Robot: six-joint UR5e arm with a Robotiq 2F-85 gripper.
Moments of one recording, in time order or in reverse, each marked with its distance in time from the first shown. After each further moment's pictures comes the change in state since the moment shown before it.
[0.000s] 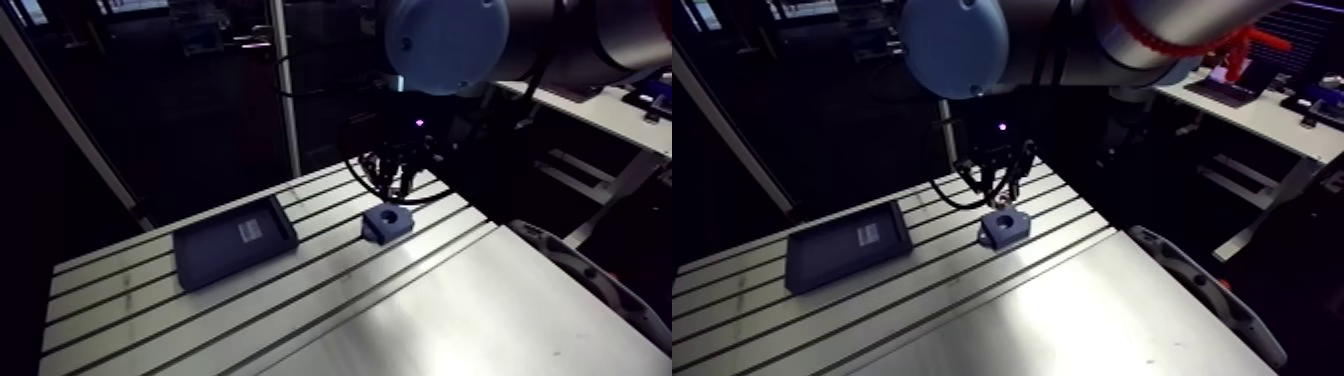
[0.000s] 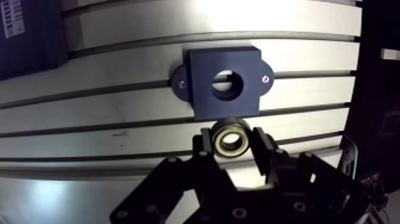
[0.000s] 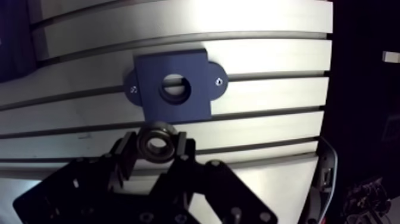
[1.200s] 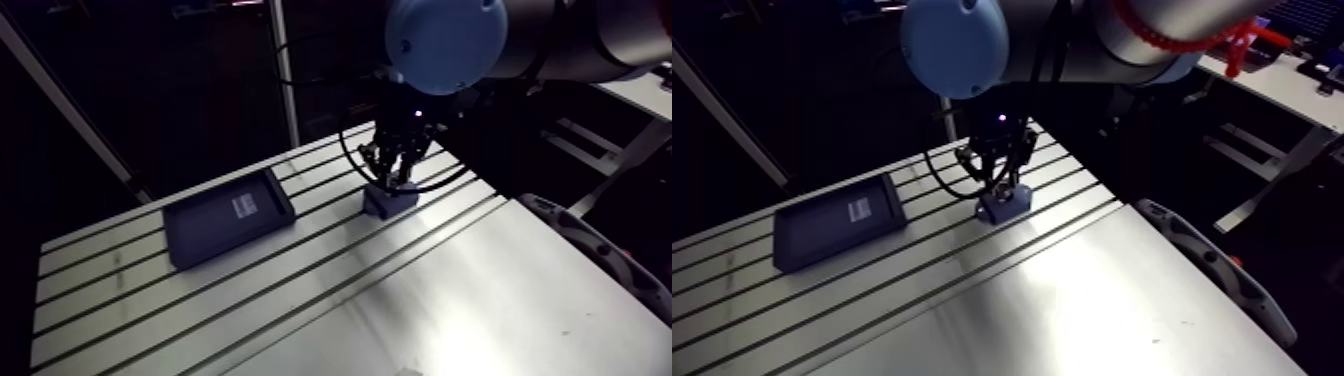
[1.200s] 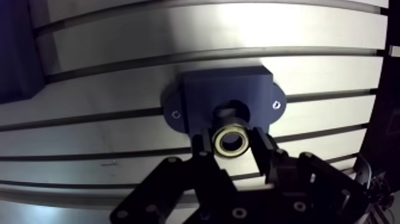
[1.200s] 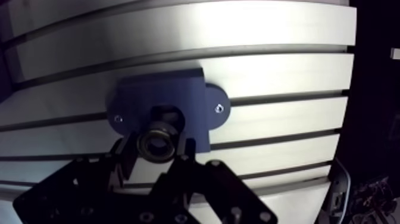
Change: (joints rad) arm -0.002 0.110 -0.007 -0.074 0.002 0.016
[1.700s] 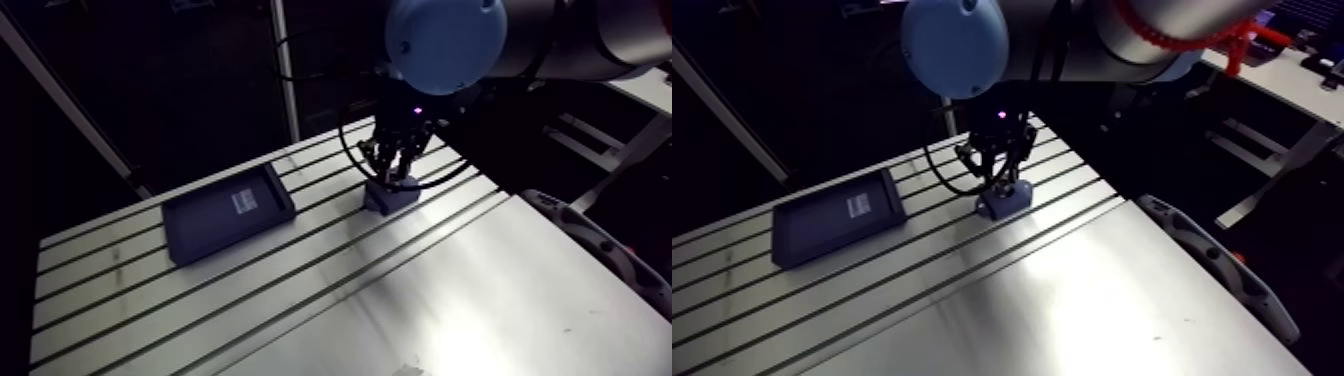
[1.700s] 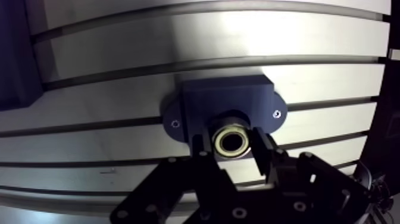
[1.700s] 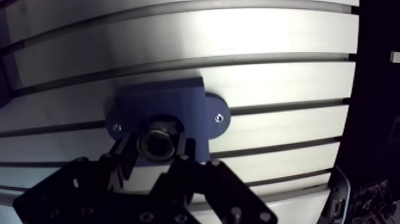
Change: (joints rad) arm 0.002 0.015 -0.002 -0.022 0.004 -0.003
